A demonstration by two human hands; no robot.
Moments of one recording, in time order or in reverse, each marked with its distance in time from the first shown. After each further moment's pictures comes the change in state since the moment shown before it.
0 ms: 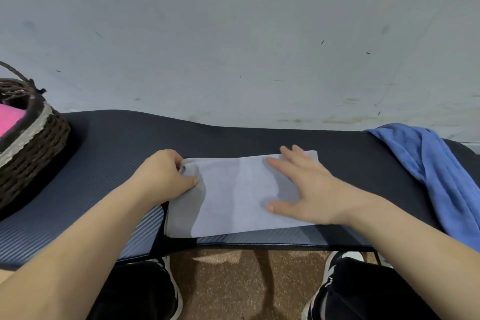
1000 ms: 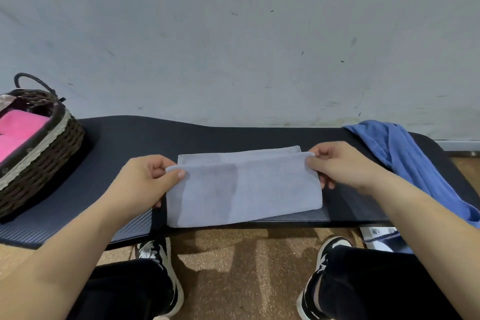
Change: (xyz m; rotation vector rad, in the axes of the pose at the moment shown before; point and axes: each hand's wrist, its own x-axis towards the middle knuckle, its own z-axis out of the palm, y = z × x) left_hand -0.076 -0.028 -0.018 -0.403 0.077 0.231; right_hand -0.045 0.047 -0.027 0.669 0.248 0.227
